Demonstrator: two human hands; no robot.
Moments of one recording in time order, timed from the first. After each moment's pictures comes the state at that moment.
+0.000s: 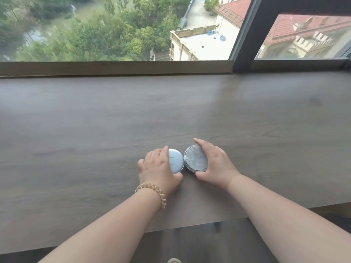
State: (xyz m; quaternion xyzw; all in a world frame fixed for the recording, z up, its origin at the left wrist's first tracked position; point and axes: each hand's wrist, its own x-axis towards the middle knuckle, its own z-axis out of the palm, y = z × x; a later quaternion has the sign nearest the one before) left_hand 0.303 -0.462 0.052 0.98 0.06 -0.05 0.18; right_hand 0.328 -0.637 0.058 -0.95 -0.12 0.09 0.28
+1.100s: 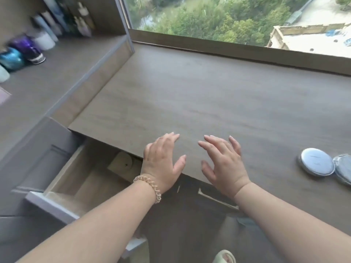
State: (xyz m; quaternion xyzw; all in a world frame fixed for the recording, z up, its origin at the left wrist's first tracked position) left_hand 0.123 -0.164 0.073 0.97 0.17 0.09 0.18; right_hand 0.213 -0.327 0.047 -0.87 -0.41 -0.09 0.26
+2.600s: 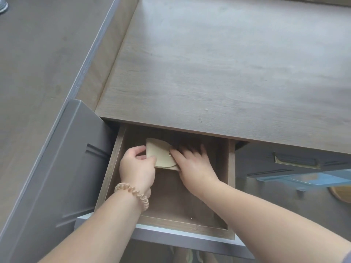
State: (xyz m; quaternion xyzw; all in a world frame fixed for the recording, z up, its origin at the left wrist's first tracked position) left_hand 0.015 0.081 -0.018 0.65 0.50 0.04 0.57; right_hand 0.059 -0.056 -0.065 -0.93 -0.32 0.13 0.08
